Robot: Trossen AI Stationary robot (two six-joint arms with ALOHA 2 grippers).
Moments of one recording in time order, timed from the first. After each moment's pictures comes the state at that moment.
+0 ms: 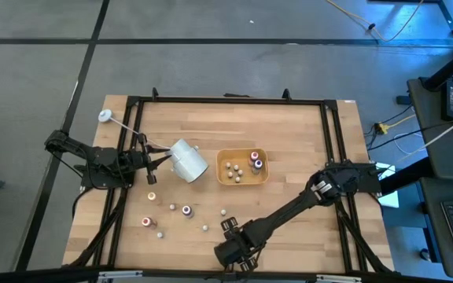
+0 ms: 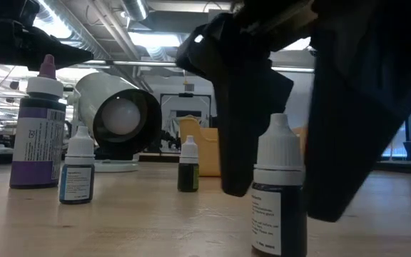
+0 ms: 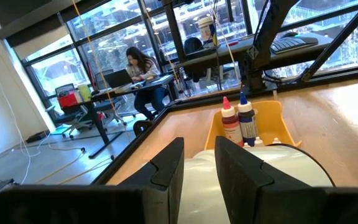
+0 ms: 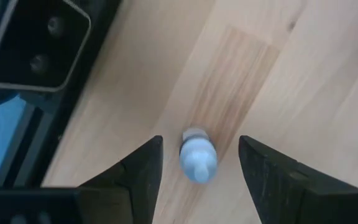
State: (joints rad) left arm -0.36 0.02 0.01 0.08 -0.69 0.30; right arm 0.57 2.38 1.99 -0.89 0.00 0.10
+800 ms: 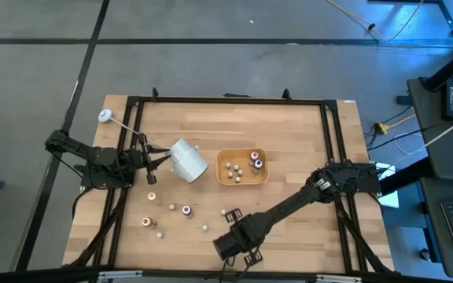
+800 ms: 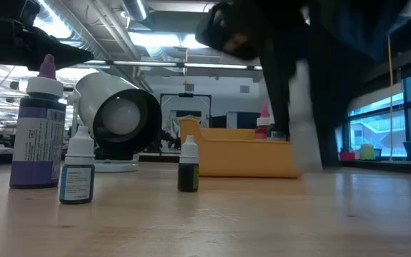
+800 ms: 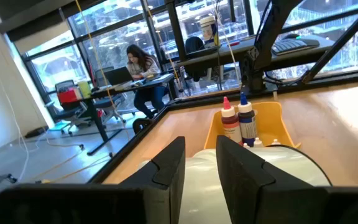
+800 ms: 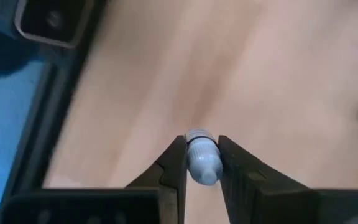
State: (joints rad) left arm -0.36 0.02 0.01 0.08 -0.69 0.28; right arm 0.54 2.38 2.14 -1.17 -0.04 0.10
